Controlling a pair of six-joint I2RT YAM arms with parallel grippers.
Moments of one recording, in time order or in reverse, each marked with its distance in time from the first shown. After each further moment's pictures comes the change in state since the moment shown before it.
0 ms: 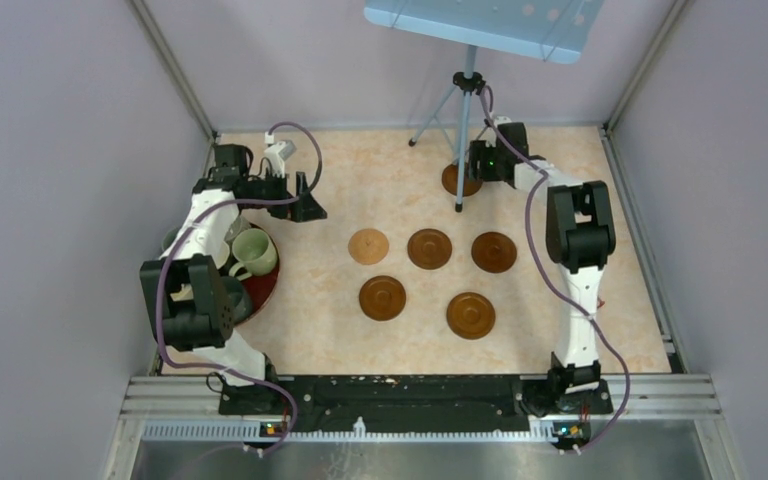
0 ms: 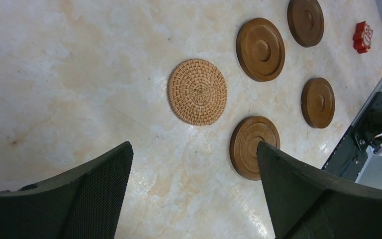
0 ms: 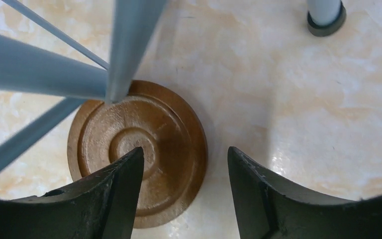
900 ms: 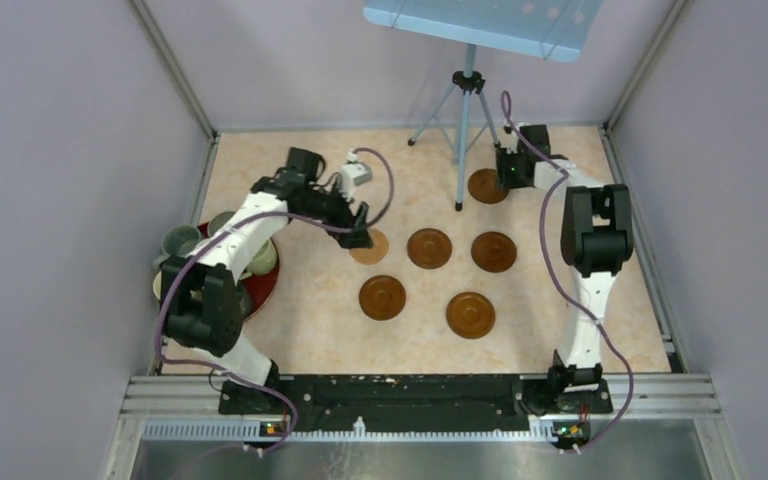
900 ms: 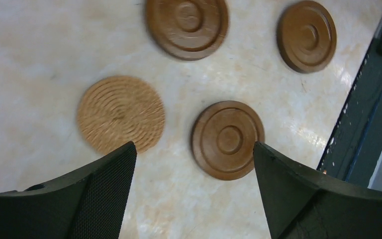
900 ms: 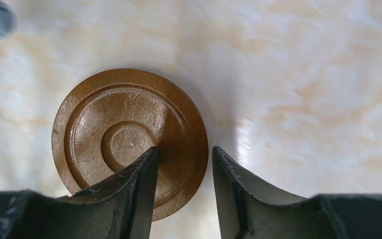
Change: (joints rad) left arm -0.293 -0.009 0.000 -0.053 -0.106 0.172; right arm -0.063 -0.044 -0.018 -0.160 0.077 -0.133
